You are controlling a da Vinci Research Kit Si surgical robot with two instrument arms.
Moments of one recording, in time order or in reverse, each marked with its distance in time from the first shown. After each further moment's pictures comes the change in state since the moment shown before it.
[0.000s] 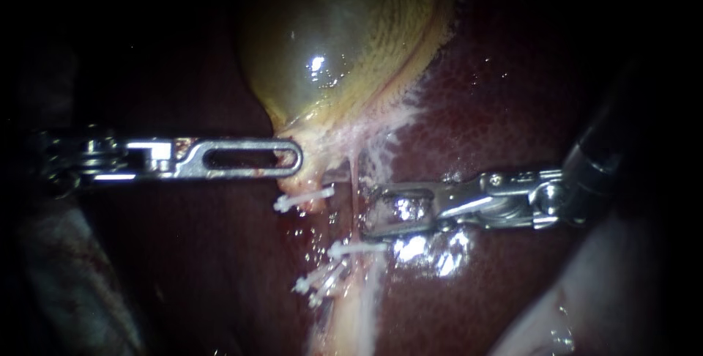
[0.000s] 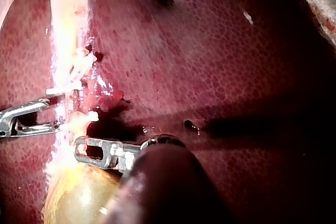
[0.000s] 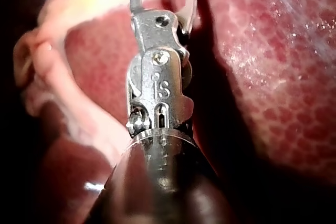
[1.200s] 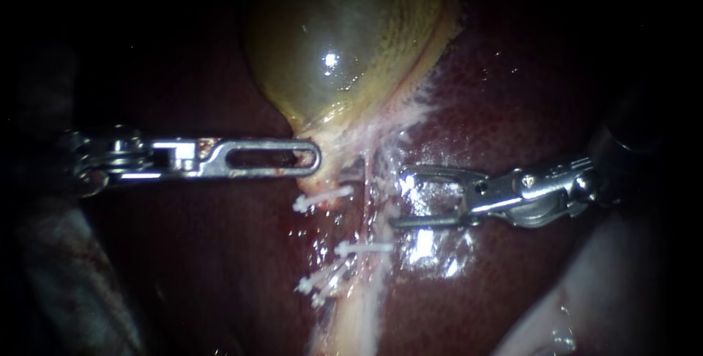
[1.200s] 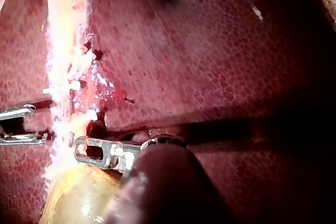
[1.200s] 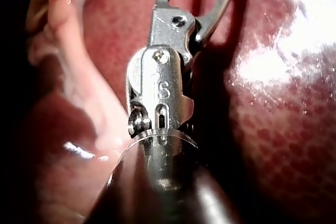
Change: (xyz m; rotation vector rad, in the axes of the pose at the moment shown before) right arm -0.001 -0.001 -0.003 -0.032 0.034 -0.136; left arm 0.000 -0.003 0.005 0.001 0.009 0.013
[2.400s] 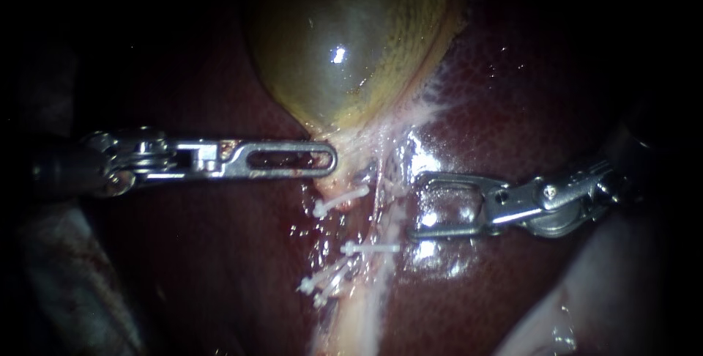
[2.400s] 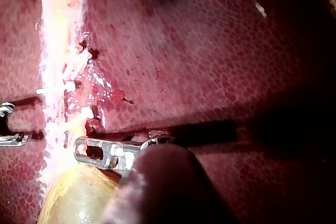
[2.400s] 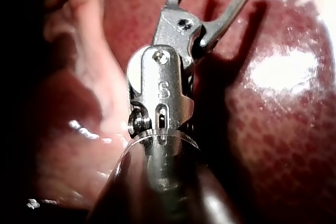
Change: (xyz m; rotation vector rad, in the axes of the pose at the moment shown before) right arm 0.000 -0.001 -0.002 0.004 -0.001 -0.068; left arm 0.000 -0.002 0.001 -0.003 -0.001 0.009
